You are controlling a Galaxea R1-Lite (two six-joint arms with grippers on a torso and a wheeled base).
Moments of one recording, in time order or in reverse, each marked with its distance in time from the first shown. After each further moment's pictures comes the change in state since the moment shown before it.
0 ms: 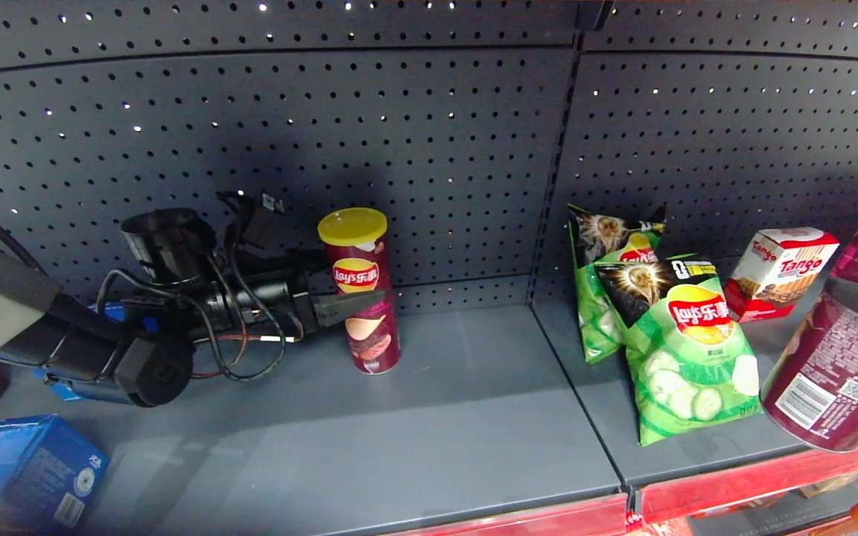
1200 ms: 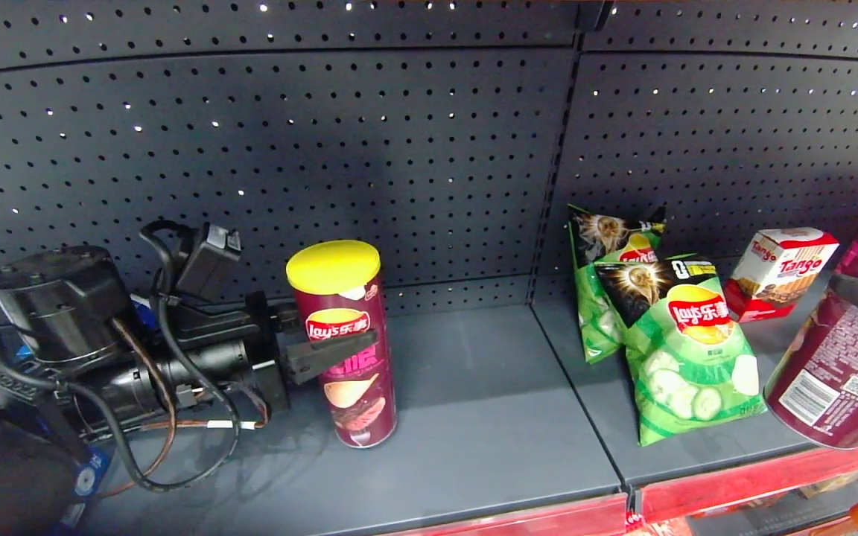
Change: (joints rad) left arm -0.141 -0.369 0.433 -0.009 0.196 0.000; right arm -0.014 -0.003 -0.004 0.000 -0.003 0.000
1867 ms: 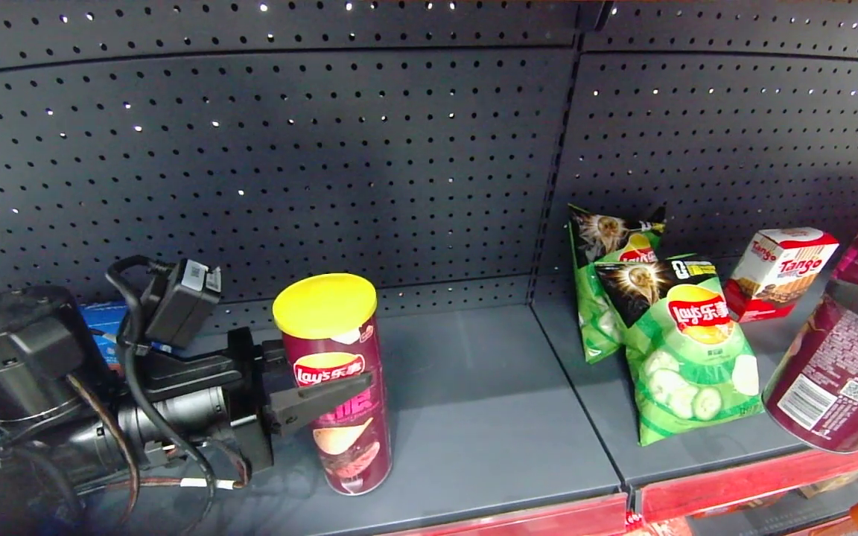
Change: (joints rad) left arm -0.051 -0.102 0.142 -0.003 0.062 0.001; right arm -0.002 0.001 0.009 0.000 0.000 0.001
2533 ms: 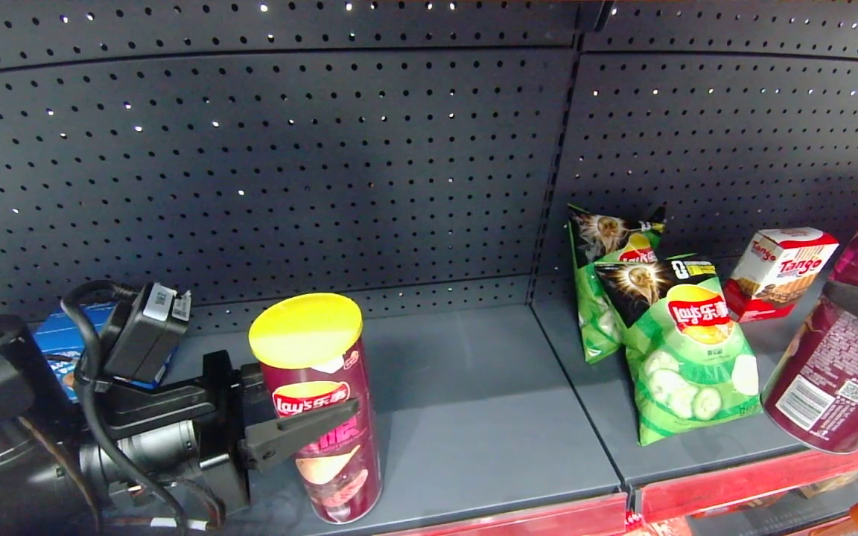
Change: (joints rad) left arm -0.016 -0.076 0.084 0.001 0.027 0.002; right arm 0.000 0.004 0.000 0.000 0.002 -0.001
